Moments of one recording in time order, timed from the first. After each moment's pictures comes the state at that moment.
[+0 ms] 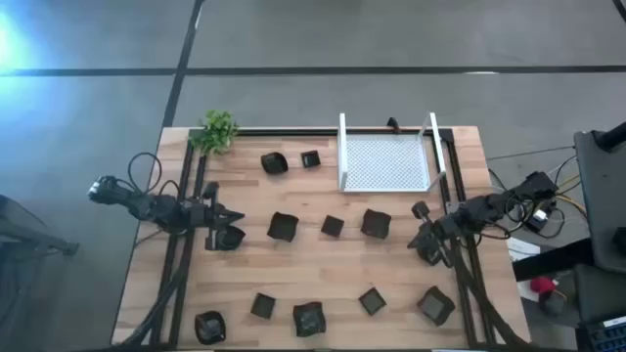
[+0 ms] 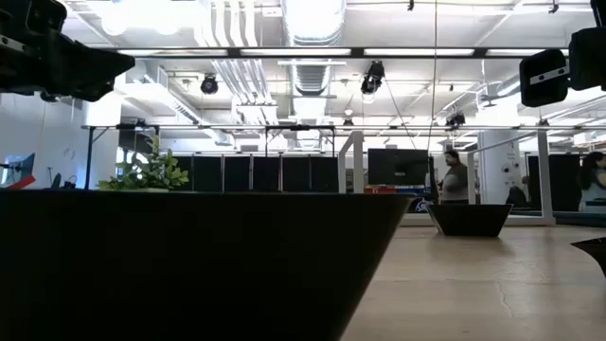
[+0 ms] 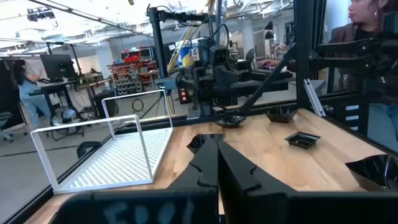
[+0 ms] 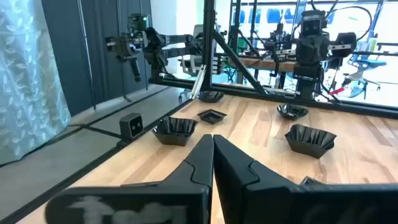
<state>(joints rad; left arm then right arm) -0.37 0.03 0.01 0.05 -0.38 0.18 0.42 0.04 0.01 0.01 -0.03 0.02</state>
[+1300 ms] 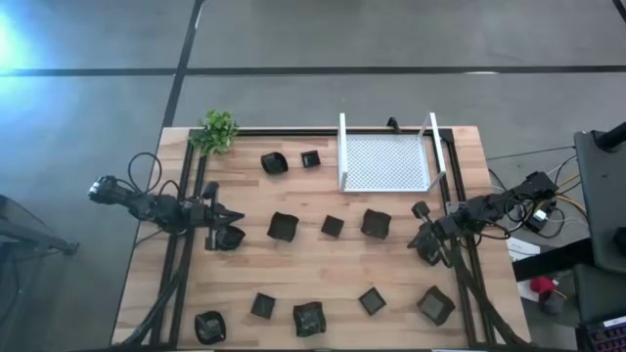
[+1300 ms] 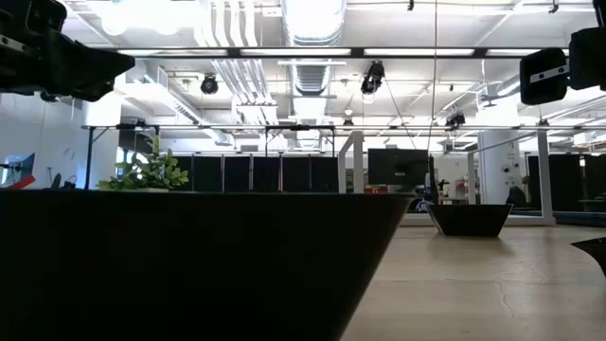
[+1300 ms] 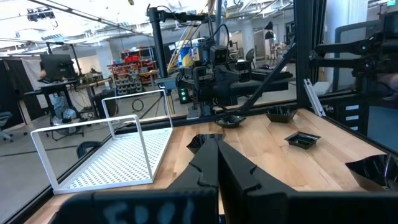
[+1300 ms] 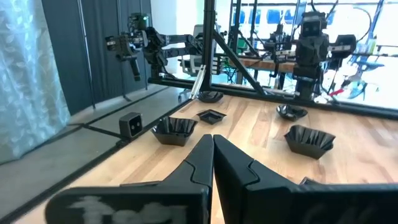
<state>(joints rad) -0.37 0.03 0.01 0.05 -0.38 0.18 0.42 0.04 0.01 0.01 -0.02 -0.02</state>
